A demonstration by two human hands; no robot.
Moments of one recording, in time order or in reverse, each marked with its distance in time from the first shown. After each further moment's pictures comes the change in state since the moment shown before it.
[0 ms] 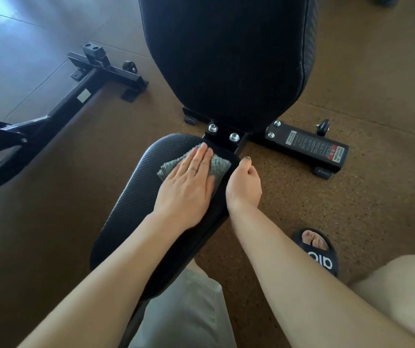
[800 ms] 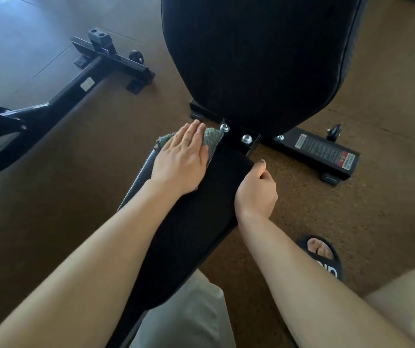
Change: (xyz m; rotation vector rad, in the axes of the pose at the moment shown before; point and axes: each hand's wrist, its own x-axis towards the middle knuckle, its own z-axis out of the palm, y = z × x) left_hand 0.061 -0.046 -0.004 -0.069 0.045 -0.144; right_hand 0.005 0.005 0.006 -0.134 0.148 -0.123
